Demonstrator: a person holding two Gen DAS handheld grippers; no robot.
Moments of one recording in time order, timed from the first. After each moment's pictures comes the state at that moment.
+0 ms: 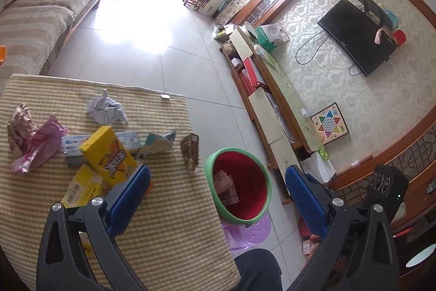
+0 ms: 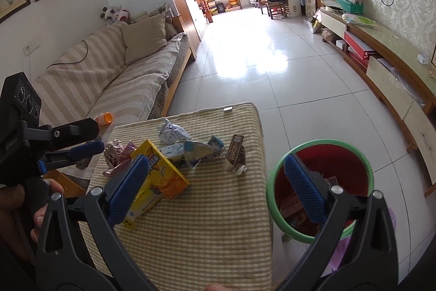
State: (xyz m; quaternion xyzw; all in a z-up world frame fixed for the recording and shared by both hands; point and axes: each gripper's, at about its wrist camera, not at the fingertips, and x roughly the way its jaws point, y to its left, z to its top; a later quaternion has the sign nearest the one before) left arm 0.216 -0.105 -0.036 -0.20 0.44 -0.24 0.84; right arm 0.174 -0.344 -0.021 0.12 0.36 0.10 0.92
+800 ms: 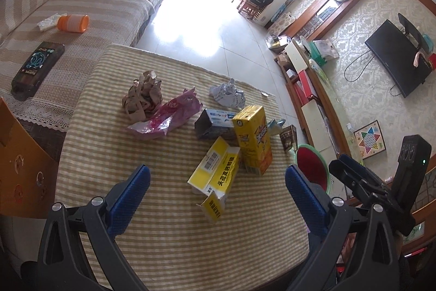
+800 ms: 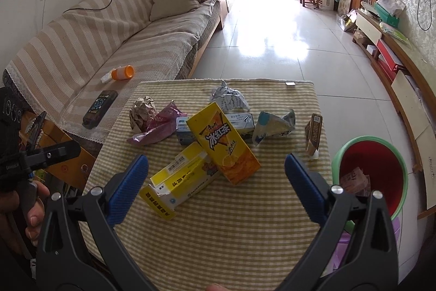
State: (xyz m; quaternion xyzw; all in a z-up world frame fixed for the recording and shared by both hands) left arm 0.165 0.062 -0.091 -0.20 0.46 -0.13 0.86; right arm 0.191 -0.200 -0.051 0.03 0.42 0.14 0.90
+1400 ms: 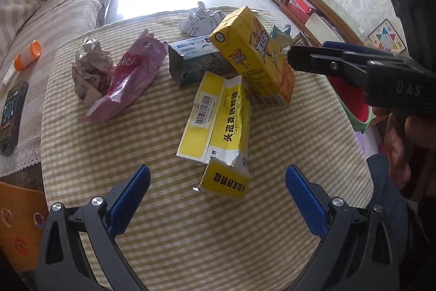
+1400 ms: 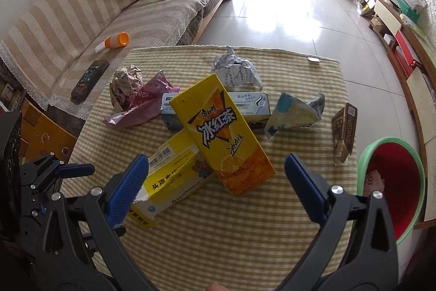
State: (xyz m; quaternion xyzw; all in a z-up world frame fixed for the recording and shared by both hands) left arm 0.187 -0.021 -0.166 0.03 0.54 -0.18 0.82; right arm 0.251 -0.177 -0.120 0.00 0.48 0.17 0.86
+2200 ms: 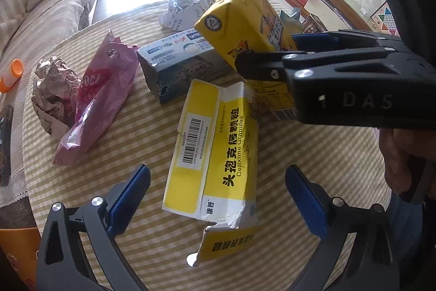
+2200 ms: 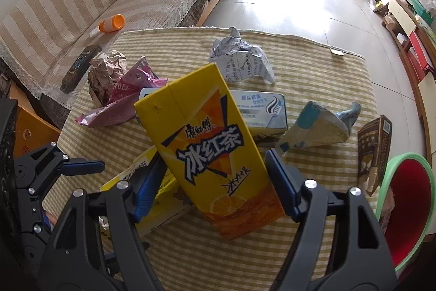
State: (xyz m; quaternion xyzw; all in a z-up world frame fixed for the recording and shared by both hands) left arm 0.233 -0.051 -0.195 0.06 0.57 -0.19 0.80; right arm 0.293 -0.169 -0.159 -0.01 0.51 0.19 0.84
